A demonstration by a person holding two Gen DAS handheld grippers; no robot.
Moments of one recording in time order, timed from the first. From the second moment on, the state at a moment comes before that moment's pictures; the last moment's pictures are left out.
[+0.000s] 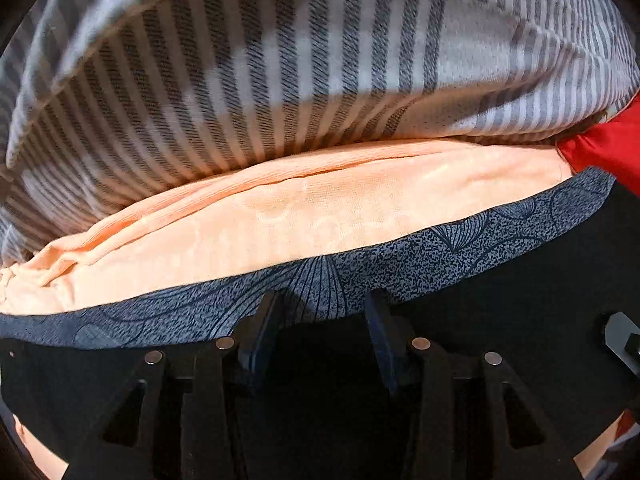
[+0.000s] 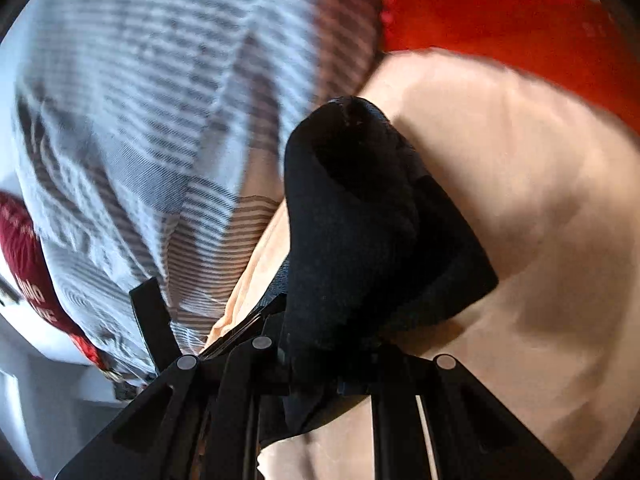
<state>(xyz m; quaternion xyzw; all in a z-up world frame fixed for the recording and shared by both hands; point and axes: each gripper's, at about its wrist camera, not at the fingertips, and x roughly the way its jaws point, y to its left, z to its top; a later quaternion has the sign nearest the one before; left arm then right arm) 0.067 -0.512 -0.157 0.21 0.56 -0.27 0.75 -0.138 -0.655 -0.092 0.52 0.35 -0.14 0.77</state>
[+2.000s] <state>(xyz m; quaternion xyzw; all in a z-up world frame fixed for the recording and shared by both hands) 0.116 -0.225 -0.112 0.02 0.66 -0.32 0.68 -0.042 -0.363 -0.073 0.15 0.58 -0.17 0.78</state>
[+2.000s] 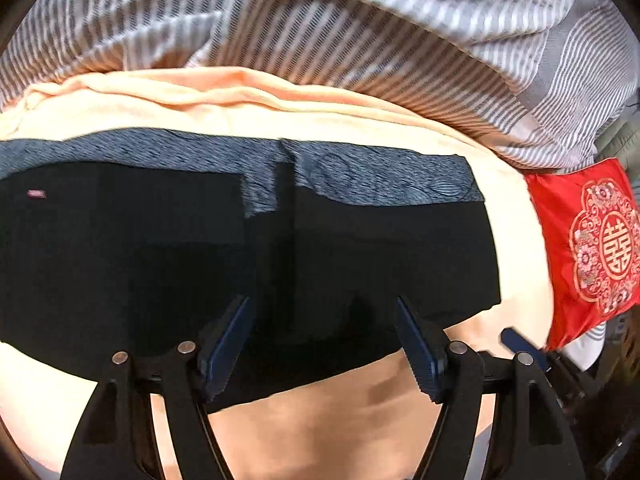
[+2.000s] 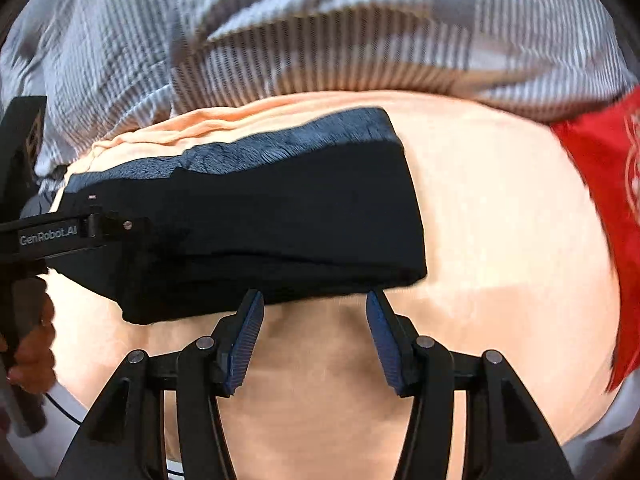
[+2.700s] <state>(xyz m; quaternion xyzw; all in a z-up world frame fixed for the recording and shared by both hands) 0.105 -0.219 -0.086 0.10 0.62 -0.27 0.73 -0.042 -0.433 -0.068 0.25 0.55 -0.18 0.78</state>
